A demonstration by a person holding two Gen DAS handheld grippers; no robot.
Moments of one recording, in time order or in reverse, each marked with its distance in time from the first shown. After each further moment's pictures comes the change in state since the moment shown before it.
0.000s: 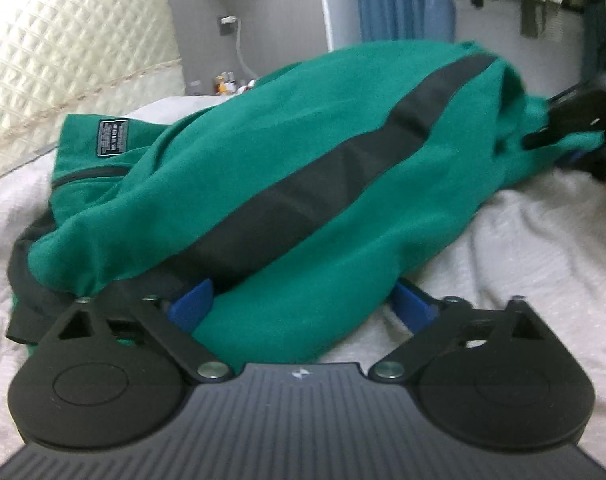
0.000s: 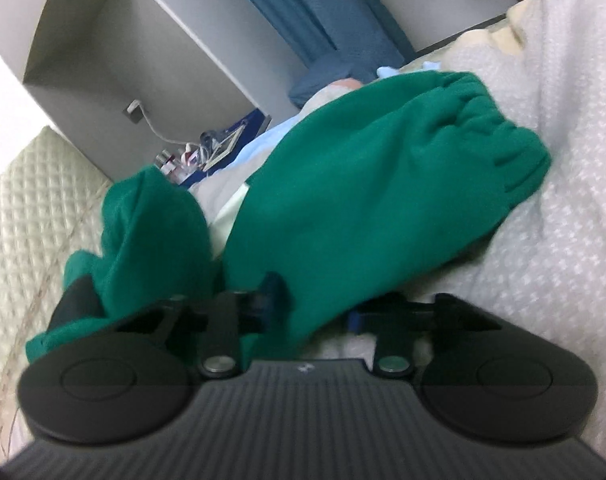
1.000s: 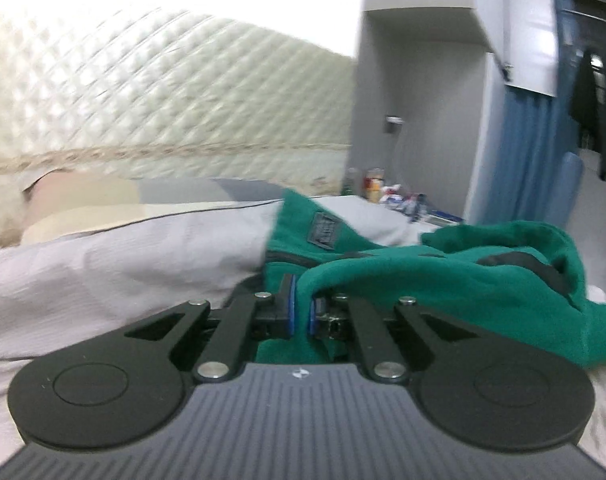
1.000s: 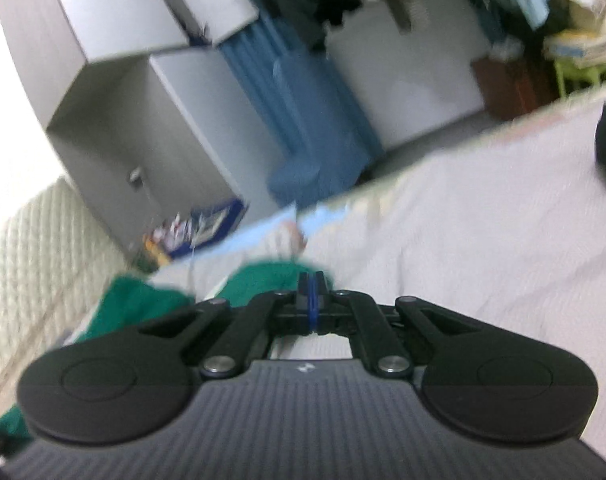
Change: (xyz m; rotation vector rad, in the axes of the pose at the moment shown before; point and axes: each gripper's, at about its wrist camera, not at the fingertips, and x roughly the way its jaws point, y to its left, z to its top) left arm -0.136 0.163 0.025 -0.426 -0.233 0.270; right arm -0.221 -0.029 0.030 -0.099 -0.197 -0.077
